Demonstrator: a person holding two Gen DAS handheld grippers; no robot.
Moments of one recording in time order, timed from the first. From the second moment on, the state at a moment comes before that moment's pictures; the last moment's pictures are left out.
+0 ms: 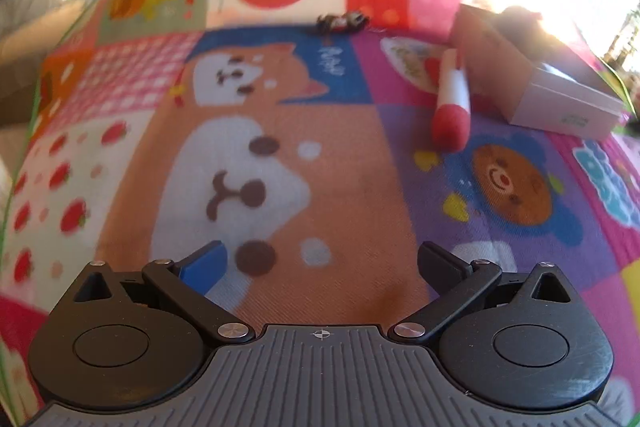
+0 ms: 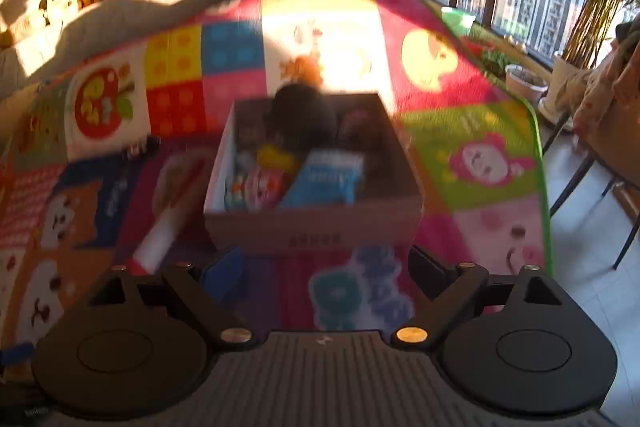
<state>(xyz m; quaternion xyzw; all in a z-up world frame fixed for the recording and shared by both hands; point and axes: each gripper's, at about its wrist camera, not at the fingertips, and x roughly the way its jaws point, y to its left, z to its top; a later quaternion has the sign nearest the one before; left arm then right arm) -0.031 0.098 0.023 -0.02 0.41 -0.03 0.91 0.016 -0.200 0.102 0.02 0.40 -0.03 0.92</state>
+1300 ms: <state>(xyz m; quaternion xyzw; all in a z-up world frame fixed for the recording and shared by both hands) -0.128 0.199 0.439 -0.01 0.17 0.08 0.98 -0.051 -0.204 0.239 0.22 0.32 -0.02 0.92</state>
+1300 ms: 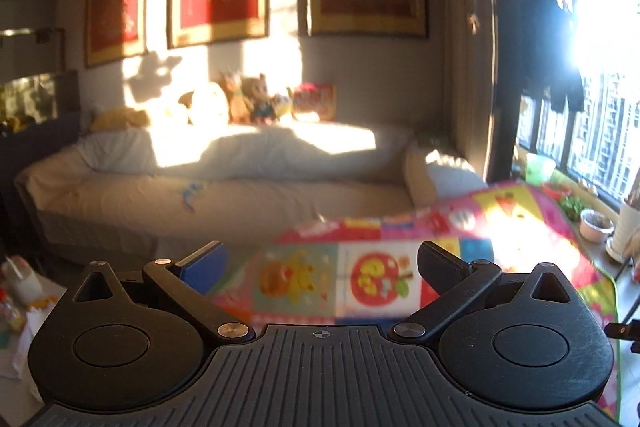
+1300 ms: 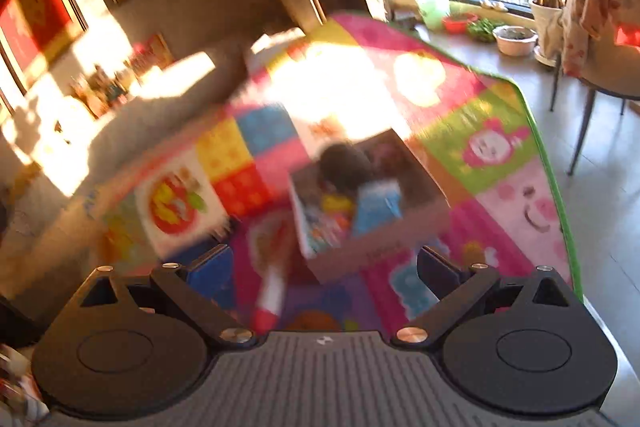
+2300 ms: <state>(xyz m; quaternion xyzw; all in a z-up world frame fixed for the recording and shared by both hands) 0.013 0.113 0.029 0.01 0.39 -0.04 0.92 0.075 -0.075 0.117 0.01 0.43 0.10 0.90</state>
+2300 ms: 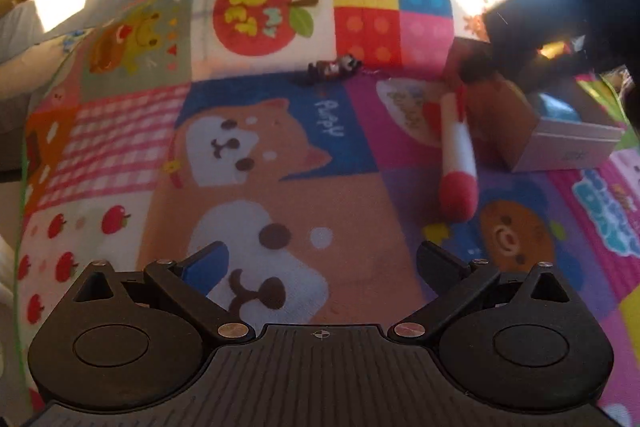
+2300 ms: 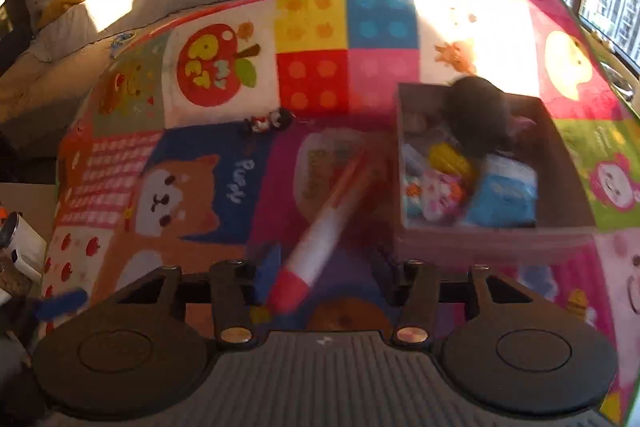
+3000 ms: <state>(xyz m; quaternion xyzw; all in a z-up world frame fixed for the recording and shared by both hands) 0.020 0.128 0.006 -0.01 0.37 0.01 0.93 0.271 0.055 0.039 -0.14 0.42 0.13 0.89</state>
